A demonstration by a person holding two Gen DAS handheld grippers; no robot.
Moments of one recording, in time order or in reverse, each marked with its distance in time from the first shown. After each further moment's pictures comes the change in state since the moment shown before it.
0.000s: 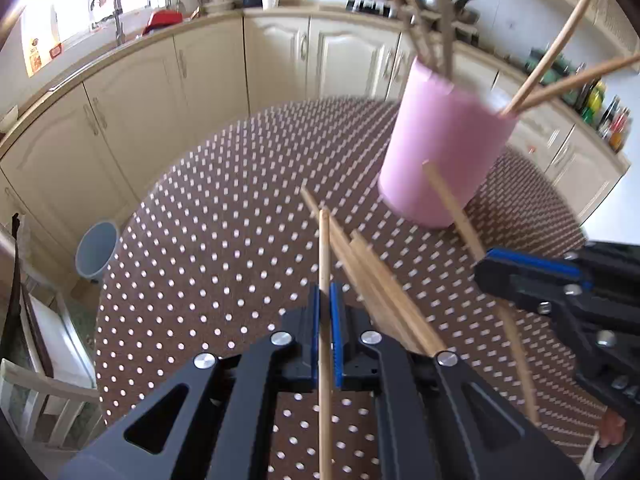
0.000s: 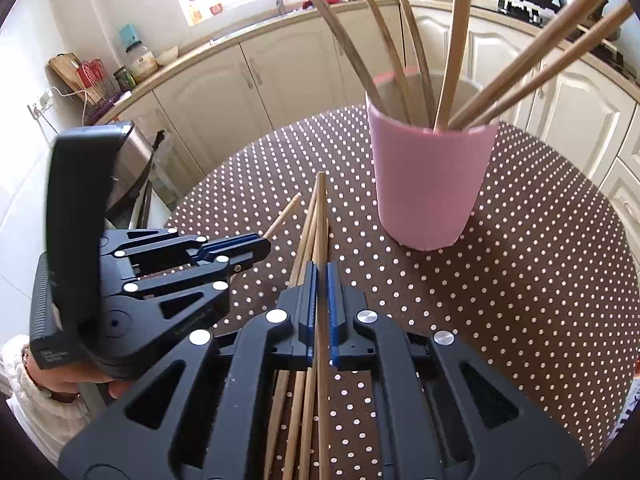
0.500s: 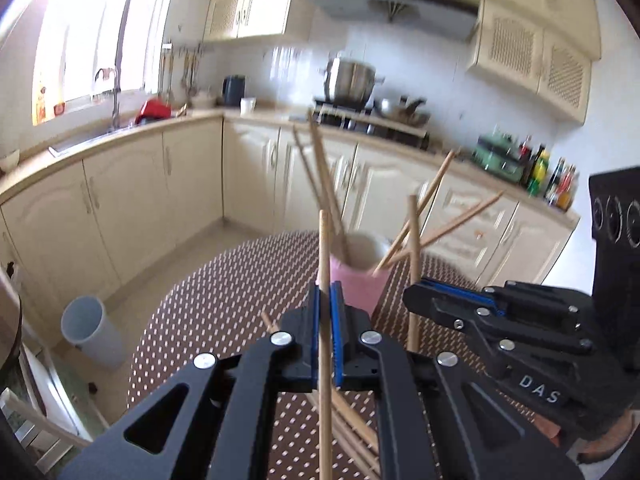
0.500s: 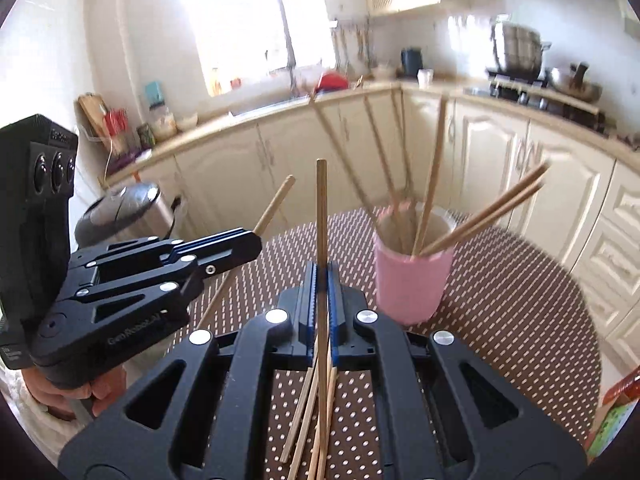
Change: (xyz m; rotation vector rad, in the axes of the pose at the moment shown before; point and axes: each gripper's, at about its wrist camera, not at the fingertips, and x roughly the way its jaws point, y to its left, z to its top) left arm -0.128 -0.026 0.015 0.015 -0.379 -0.112; right arm -0.105 0.023 0.010 -0.053 -0.321 -0.017
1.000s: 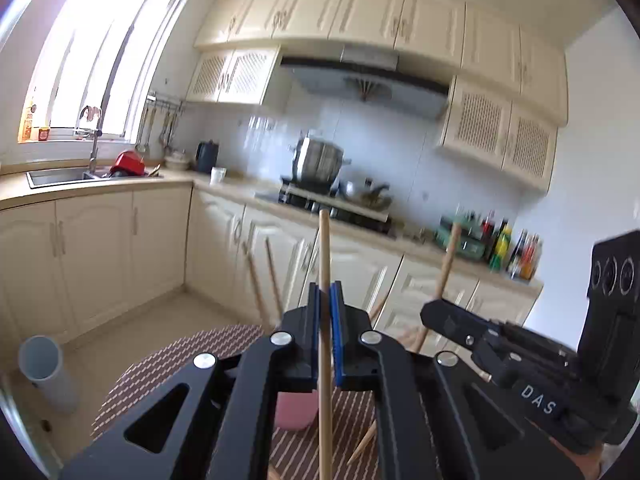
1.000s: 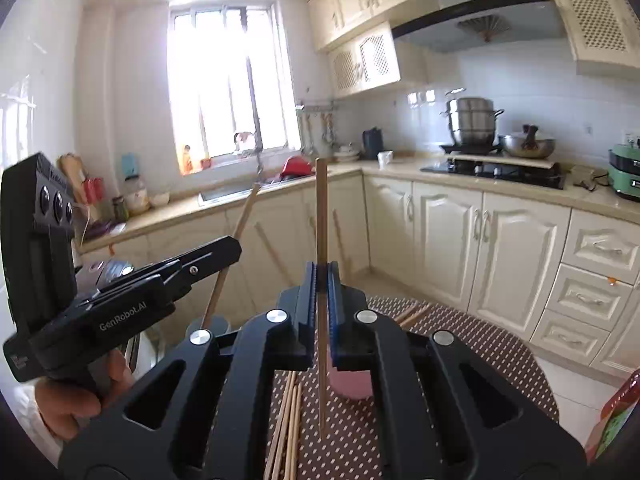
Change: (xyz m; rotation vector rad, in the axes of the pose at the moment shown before) left arm -0.022 -0.033 0.047 -0.061 -0.287 -0.145; right arm -0.053 -0.019 0.044 0.026 -0.290 -0.129
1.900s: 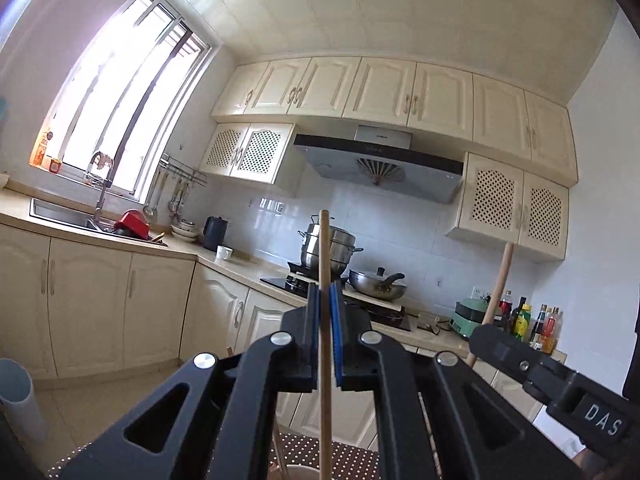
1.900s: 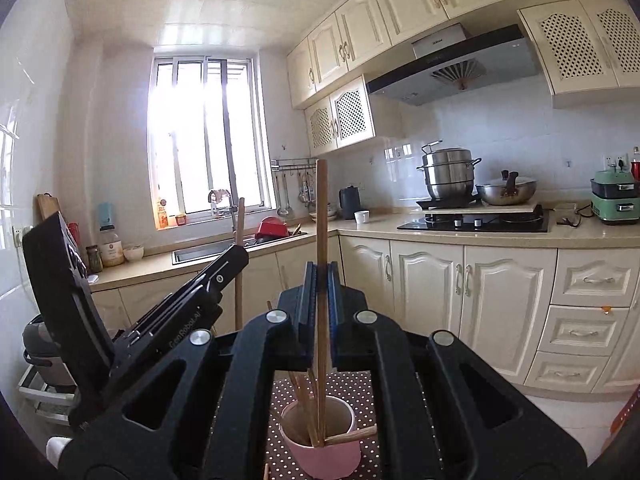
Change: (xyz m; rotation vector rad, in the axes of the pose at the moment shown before) left arm 0.079 0.002 0.022 -0.038 -0.341 0.046; right arm 0.030 -0.029 0.023 0.016 -0.207 -0.068
